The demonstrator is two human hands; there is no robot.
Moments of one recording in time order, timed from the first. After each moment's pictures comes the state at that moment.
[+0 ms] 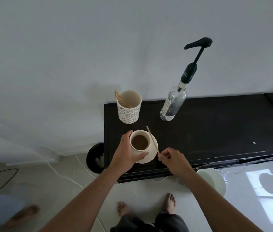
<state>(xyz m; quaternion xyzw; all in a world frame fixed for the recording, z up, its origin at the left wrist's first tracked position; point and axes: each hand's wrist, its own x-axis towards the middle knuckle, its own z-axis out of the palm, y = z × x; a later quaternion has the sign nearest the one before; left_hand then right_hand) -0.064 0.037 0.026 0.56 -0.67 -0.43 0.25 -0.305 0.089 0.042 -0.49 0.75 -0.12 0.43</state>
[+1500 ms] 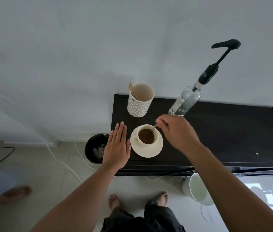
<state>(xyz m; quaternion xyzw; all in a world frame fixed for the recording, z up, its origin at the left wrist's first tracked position) -0.024 0.053 -0.030 0.63 -0.76 -0.13 0.10 -0.258 0.029 0.167 -0.75 0.64 -0.12 0.14</state>
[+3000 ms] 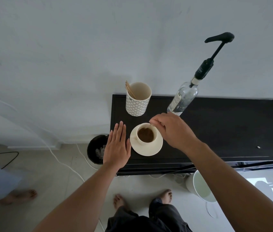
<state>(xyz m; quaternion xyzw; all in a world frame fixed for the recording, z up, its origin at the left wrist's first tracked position) -0.026 0.052 -0.027 0.63 -0.76 -0.12 0.08 -0.256 0.031 0.171 -0.77 0.60 -0.09 0.18</state>
